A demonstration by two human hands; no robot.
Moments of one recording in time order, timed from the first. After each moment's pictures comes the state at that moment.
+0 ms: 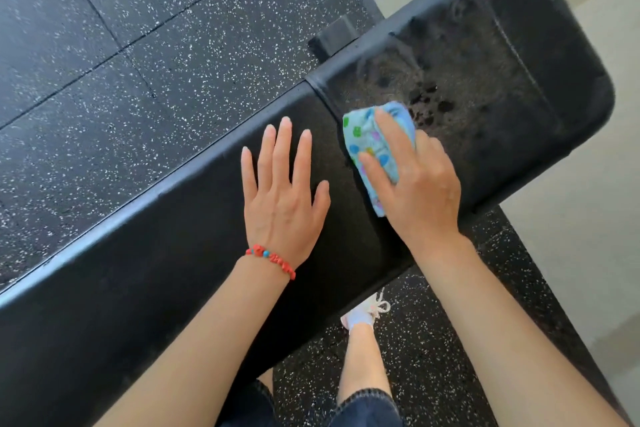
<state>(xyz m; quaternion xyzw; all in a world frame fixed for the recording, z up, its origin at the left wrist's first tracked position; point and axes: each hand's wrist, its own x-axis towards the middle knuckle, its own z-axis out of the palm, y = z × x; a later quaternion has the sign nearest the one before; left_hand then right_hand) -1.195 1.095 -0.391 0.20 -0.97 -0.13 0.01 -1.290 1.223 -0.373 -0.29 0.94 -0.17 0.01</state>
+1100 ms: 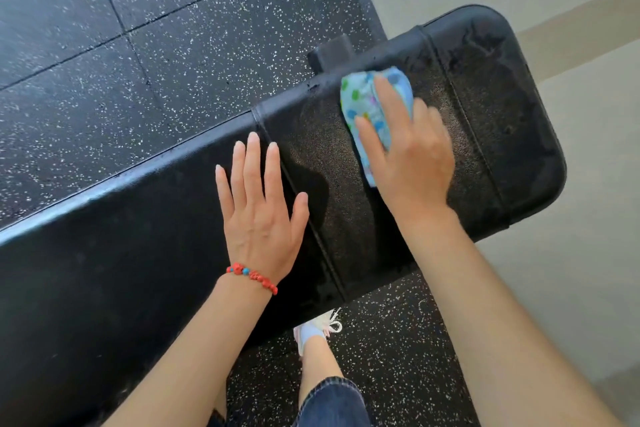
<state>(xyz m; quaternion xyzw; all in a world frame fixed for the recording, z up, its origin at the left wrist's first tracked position) -1.249 1.151 -0.394 0.32 -0.94 -0.11 0.04 -1.404 1.238 -0.380 -0.34 0.93 -0.16 -0.01</state>
